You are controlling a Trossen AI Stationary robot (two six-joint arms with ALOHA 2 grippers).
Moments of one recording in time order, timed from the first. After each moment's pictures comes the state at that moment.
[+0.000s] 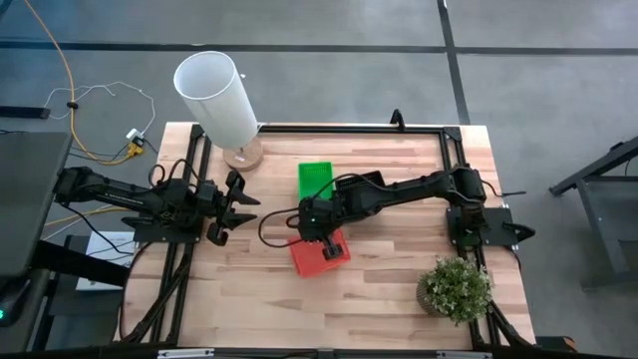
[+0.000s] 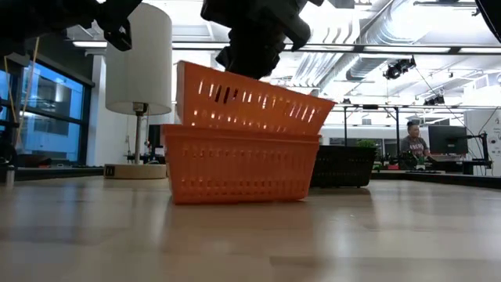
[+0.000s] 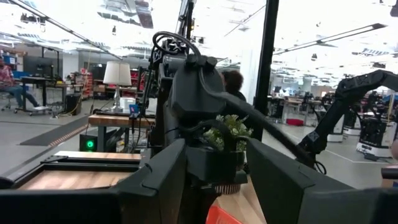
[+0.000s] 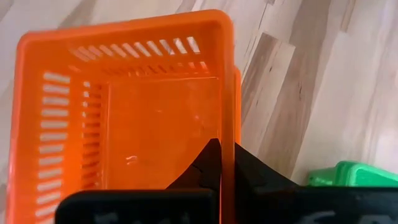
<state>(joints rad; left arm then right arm) -0.01 0.58 0.16 0.66 0.01 -0.10 0.10 2.01 1.66 -0.66 -0.08 -0.32</state>
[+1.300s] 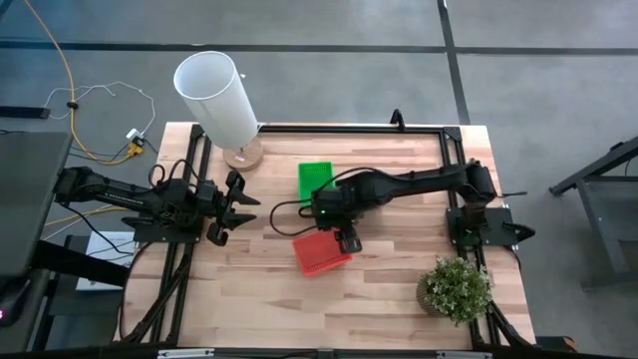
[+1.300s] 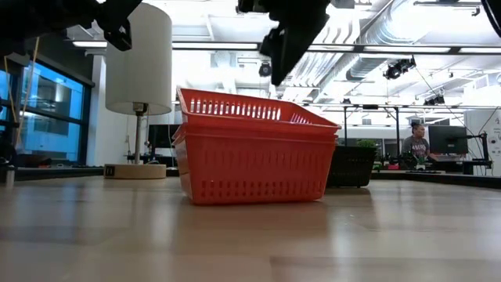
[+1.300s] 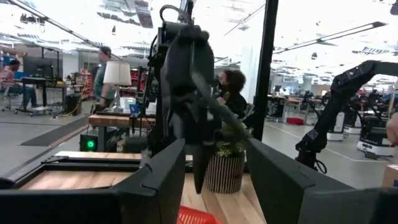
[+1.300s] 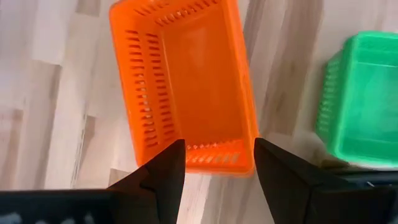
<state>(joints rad) -0.01 0.58 0.16 0.65 0.01 -0.09 0.09 1.93 1.79 -1.12 -0.12 -0.11</state>
